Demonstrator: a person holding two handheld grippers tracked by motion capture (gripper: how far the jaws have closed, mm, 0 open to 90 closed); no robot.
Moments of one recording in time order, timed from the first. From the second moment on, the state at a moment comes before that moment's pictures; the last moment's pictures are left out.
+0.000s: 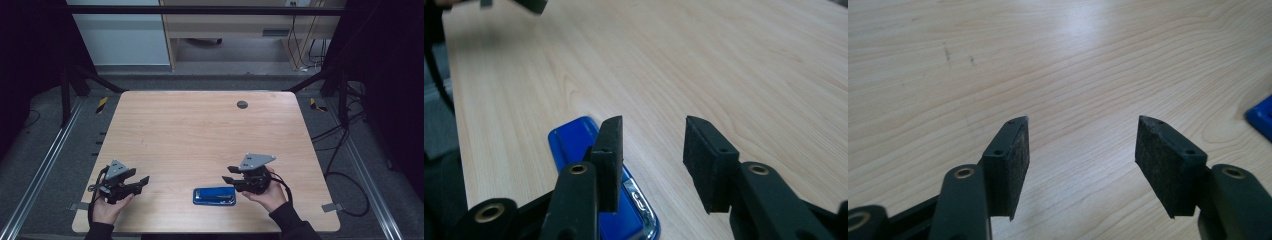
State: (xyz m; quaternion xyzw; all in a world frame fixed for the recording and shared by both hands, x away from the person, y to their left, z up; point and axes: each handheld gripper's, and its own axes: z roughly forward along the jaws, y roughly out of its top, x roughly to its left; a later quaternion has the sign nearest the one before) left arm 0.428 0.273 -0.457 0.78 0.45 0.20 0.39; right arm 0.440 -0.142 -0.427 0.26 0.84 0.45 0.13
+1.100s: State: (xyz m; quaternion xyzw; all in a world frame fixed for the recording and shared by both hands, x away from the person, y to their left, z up) left arm 0.438 0.144 -0.406 0.84 0.28 0.17 0.43; right arm 0.388 -0.189 -0.461 0.34 0.80 0.47 0.17
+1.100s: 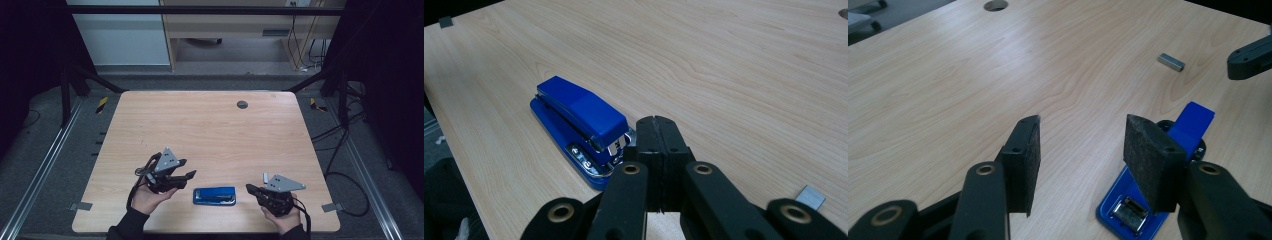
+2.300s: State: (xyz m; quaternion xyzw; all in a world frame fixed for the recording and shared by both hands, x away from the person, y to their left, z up) left arm 0.444 0.061 -0.423 0.92 0.14 0.09 0.35; right arm 0.382 -0.158 -0.487 0.33 0.83 0.44 0.12
